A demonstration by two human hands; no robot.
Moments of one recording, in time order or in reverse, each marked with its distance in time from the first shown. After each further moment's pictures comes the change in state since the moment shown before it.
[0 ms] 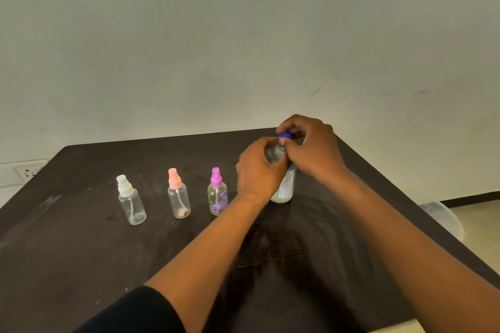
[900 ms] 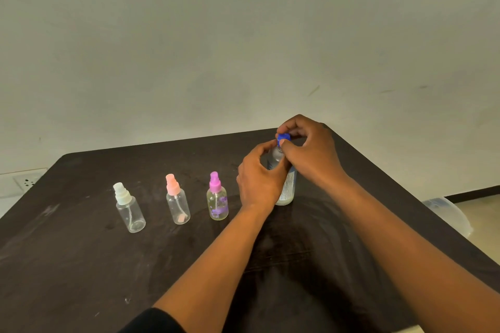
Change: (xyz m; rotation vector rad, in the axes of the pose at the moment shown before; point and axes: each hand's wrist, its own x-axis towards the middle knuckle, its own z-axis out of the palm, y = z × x) left_hand -0.006 -0.012 0.014 -0.138 0.083 -0.023; right_hand 0.000 0.007 0.008 0.101 0.062 -0.010
